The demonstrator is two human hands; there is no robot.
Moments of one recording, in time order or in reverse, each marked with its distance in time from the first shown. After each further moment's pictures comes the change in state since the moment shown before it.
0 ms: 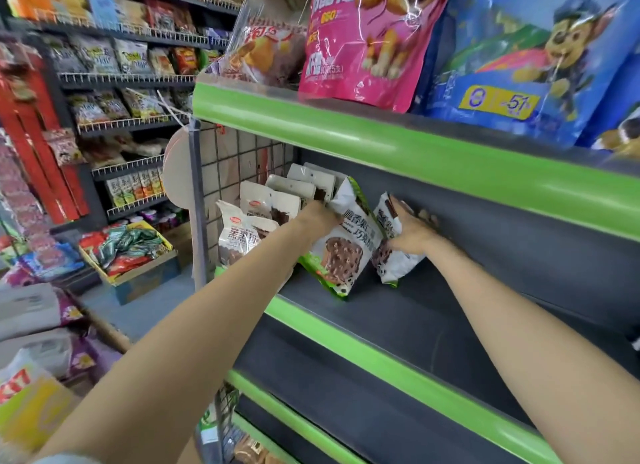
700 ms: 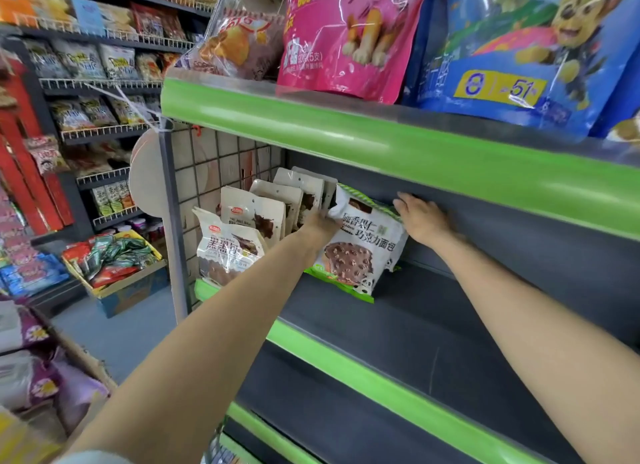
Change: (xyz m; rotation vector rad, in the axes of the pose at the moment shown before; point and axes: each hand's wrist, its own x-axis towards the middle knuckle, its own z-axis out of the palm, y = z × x) left_hand 0.037 0.006 0.043 -0.937 -0.064 -0.165; right_hand 0.041 0.020 -0.016 -0.043 0.269 -0.094
